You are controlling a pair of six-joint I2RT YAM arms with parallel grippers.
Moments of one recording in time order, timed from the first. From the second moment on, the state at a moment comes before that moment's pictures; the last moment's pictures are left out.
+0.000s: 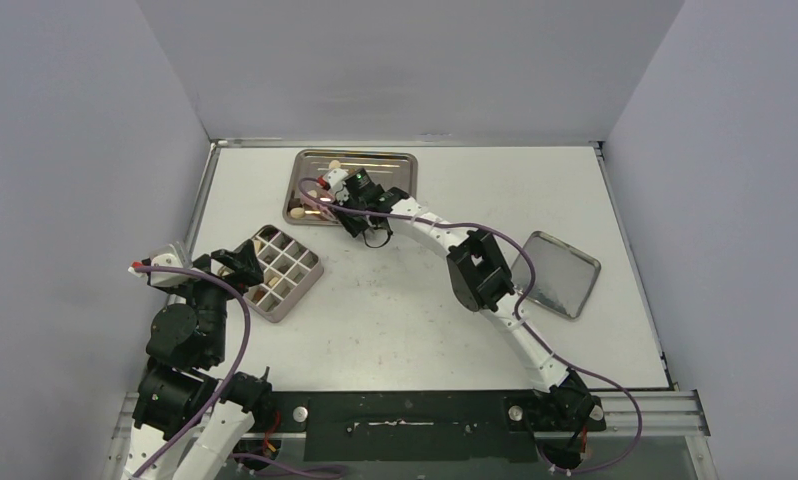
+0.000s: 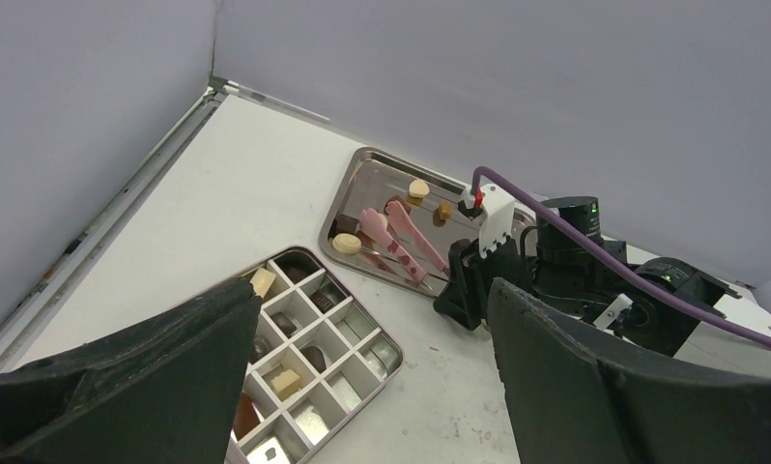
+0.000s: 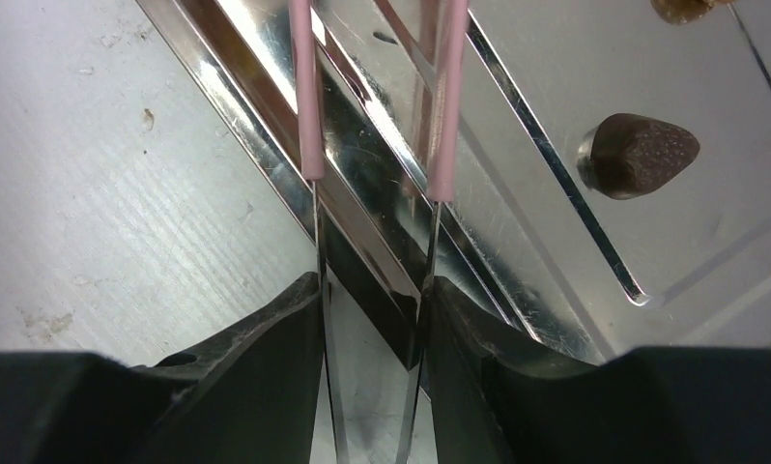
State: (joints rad) left arm -0.36 0.30 0.73 -0.40 -0.52 -0.35; right arm 0.76 2.60 2.31 -0.50 -0.06 -0.17
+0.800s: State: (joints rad) left arm -0.36 0.30 0.73 -0.40 -0.52 -0.35; right arm 0.77 2.49 2.16 -0.46 -0.03 -0.13
